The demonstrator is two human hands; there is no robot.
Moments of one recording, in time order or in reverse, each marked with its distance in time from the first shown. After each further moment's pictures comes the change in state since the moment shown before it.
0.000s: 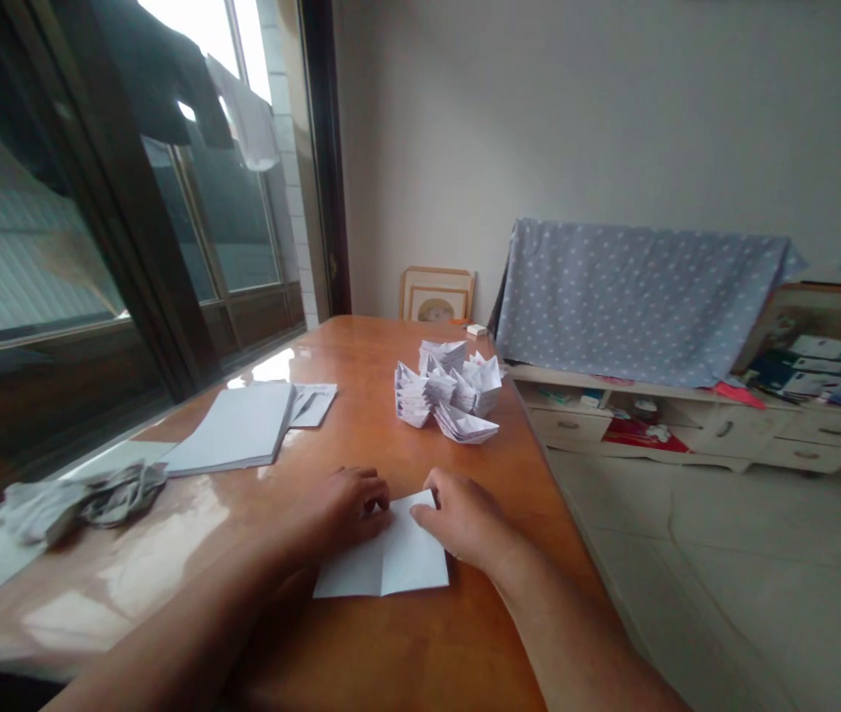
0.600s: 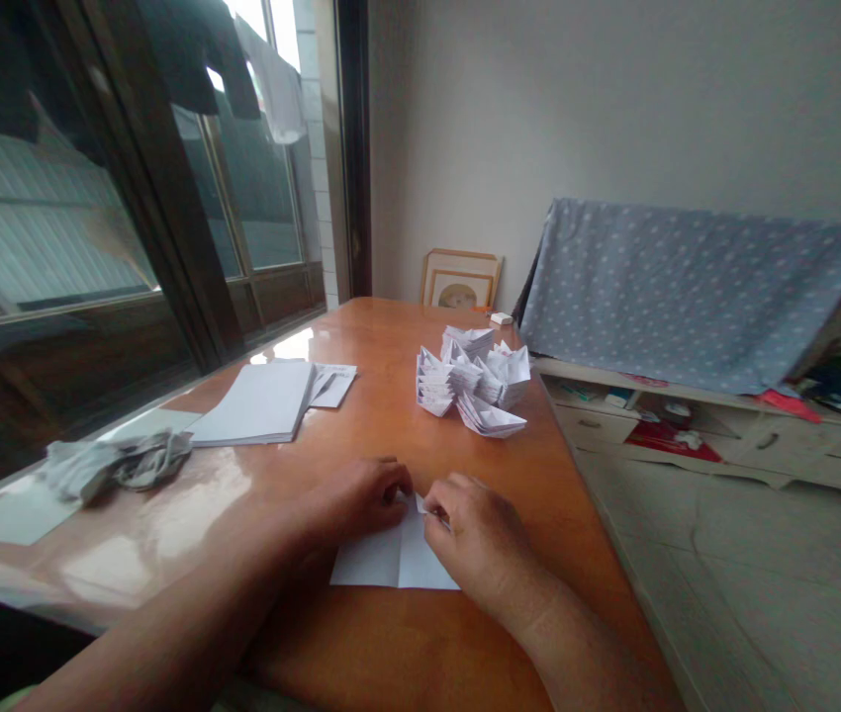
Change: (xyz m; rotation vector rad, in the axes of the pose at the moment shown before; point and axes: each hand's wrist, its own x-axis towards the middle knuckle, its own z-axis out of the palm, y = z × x) left_hand 0.003 -0.009 0.015 -0.127 0.023 -0.023; right_hand -0.027 -0.028 -0.003 -0.093 0.050 -0.217
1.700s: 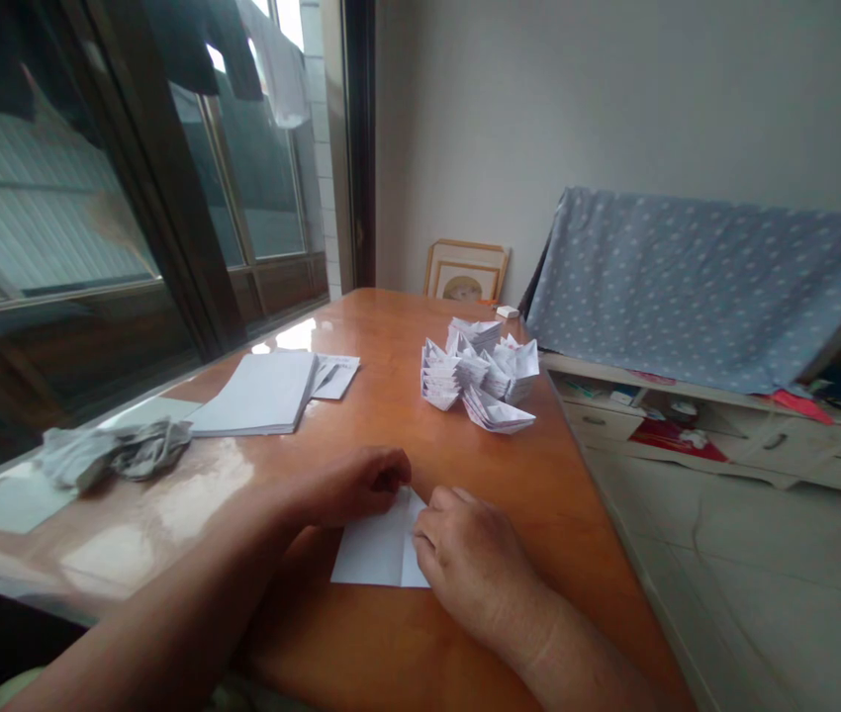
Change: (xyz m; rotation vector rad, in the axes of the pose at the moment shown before) left_hand 0.001 -0.017 -0.009 -0.186 -0.096 0.022; right_hand -0.009 -0.019 0.000 -0.211 -0.197 -0.134
